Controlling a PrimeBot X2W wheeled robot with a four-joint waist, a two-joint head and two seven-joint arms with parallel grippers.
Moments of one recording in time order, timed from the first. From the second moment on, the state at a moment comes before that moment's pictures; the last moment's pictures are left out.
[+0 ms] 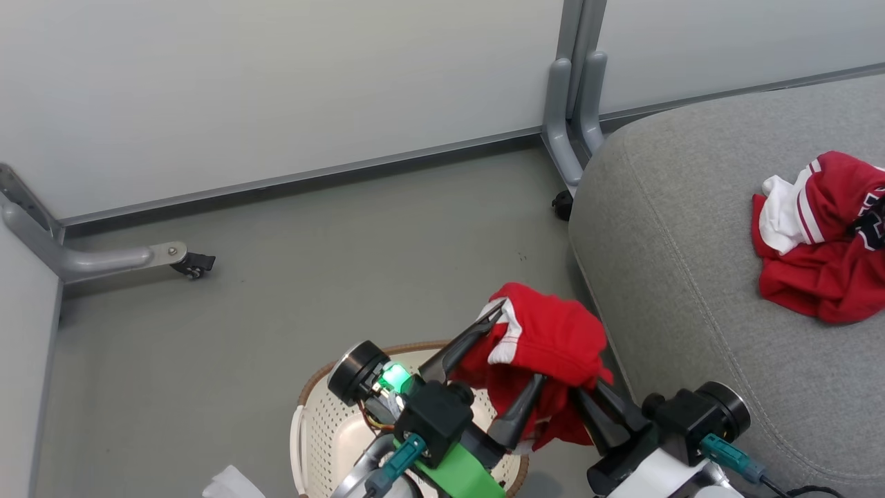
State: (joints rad) left arm -0.25 0.07 -0.73 0.11 -0.16 -0.07 -0.23; right arm -0.06 -0.19 0.43 0.07 0.24 0.13 -0.26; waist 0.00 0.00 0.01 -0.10
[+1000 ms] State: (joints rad) left arm -0.23 0.14 -0.75 0.12 -0.20 -0.08 -0.20; right arm -0.08 -0.16 0.21 -0.03 0.29 0.13 -0.26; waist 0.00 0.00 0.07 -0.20
